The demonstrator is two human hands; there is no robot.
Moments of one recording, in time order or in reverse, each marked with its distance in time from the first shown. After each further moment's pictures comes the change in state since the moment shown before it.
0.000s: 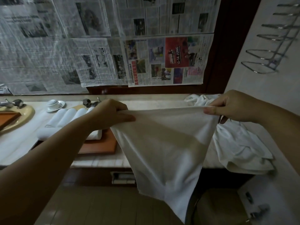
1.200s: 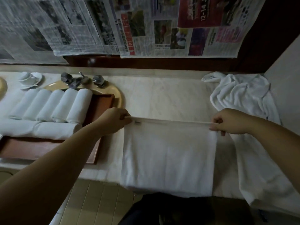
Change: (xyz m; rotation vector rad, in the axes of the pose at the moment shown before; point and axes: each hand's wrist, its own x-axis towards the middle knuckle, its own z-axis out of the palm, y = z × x) left_hand 0.185 -0.120 0.167 -0.030 -0.267 -0.290; right_hand 0.230 0.215 0.054 -0.265 -0.450 0.310
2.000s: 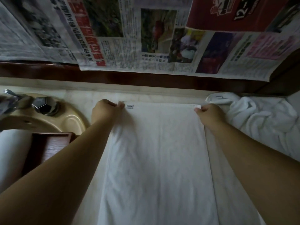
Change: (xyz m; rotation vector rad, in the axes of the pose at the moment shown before) left_hand 0.316 -0.033 0.047 -0.387 0.280 -0.568; right_hand 0.309 0.037 -0.034 0.332 0.547 0.476
